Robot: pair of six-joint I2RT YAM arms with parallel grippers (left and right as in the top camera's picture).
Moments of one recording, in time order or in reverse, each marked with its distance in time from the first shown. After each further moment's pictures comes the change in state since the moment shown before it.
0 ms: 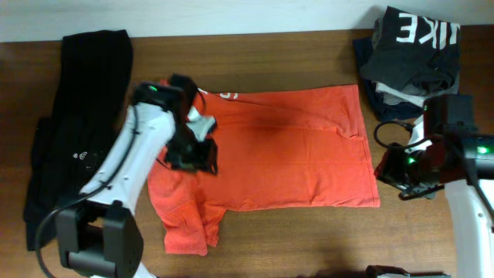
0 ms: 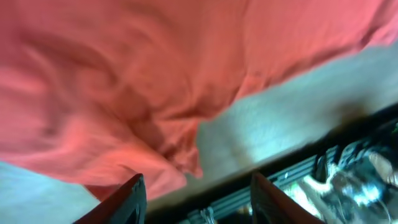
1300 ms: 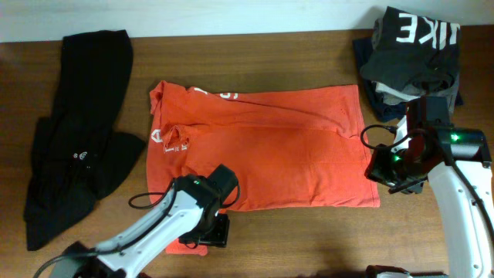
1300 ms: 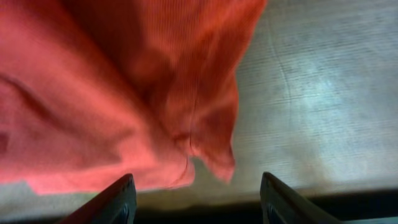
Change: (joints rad) left arm -0.372 -0.311 -0.683 0.370 -0.212 -0.480; right arm 0.000 0.069 -0.140 0.138 0.000 -0.064
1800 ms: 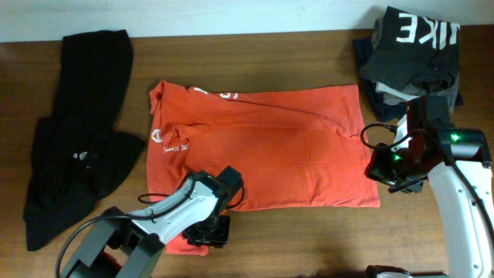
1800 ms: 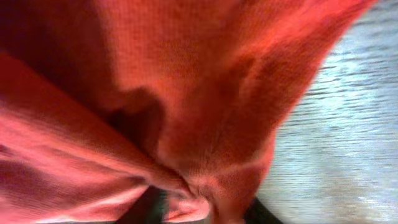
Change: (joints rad) left arm -0.008 0.180 0.000 0.048 -0.017 -0.013; right arm 0.000 0.000 0.000 0.011 0.000 0.000
